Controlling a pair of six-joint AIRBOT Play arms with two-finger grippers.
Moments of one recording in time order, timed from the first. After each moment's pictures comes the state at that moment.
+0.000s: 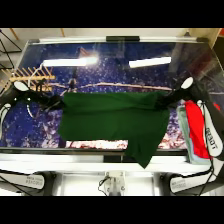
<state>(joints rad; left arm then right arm) 0.18 -1.61 1.24 0.98 -1.19 -1.32 -0.11 -1.64 1.31 -1.18 1.18 1.51</state>
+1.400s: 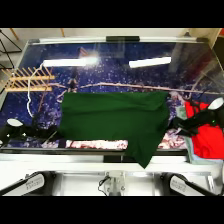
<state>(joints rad) 0.36 -1.21 0.54 0.91 -1.14 -1.26 -0.38 -1.27 0.90 -1.24 1.45 1.35</state>
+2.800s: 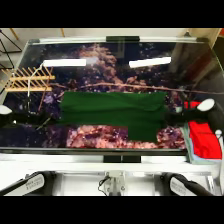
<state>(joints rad) 0.34 -1.21 0.80 0.91 -1.19 -1.28 -0.22 -1.22 0.89 -1.04 1.20 1.32</state>
